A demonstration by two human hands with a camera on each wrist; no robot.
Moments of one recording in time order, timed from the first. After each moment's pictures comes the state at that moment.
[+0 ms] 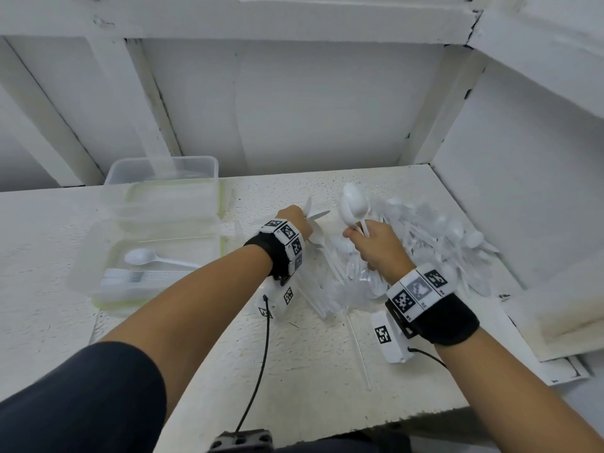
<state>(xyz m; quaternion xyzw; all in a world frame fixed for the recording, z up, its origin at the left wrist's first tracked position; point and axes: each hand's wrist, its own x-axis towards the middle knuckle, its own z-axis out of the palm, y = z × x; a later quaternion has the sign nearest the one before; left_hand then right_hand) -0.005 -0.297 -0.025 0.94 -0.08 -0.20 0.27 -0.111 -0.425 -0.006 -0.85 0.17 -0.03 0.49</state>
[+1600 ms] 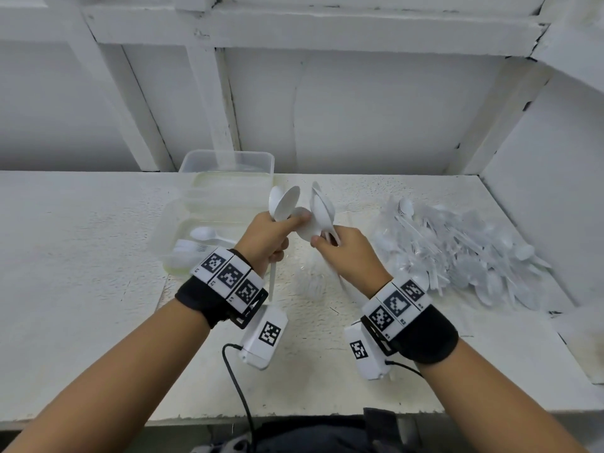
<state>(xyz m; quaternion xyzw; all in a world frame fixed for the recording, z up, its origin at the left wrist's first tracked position) -0.097 -0.170 0.027 0.71 0.04 -0.17 0.68 -0.132 -0.313 0.017 -0.89 0.01 0.02 0.46</state>
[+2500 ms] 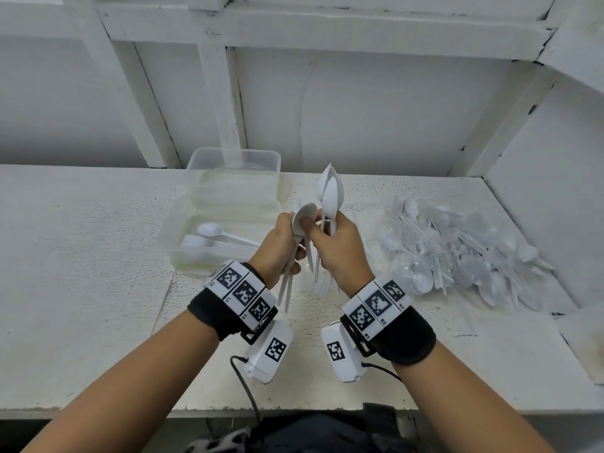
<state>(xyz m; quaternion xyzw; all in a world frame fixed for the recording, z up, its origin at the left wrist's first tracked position) -0.115 -0.177 0.017 0.68 0.03 -0.19 0.71 -0.137 -0.278 0.024 -0.78 0.05 -0.07 0.62</state>
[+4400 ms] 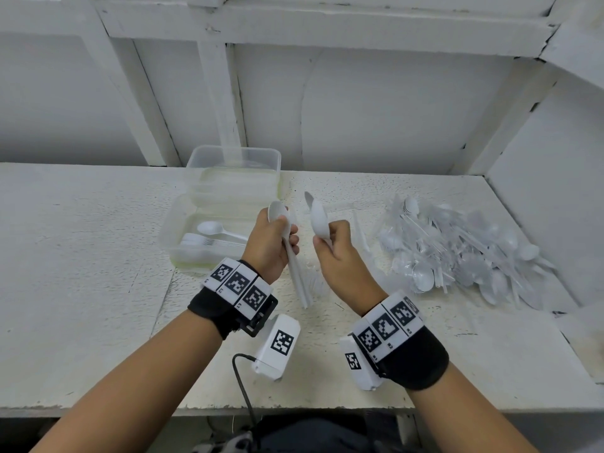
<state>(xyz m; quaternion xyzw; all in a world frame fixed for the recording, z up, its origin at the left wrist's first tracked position) -0.104 -0.169 0.005 0.55 0.09 -0.13 0.82 -0.157 -0.290 0.010 -0.83 -0.02 0.01 0.56</state>
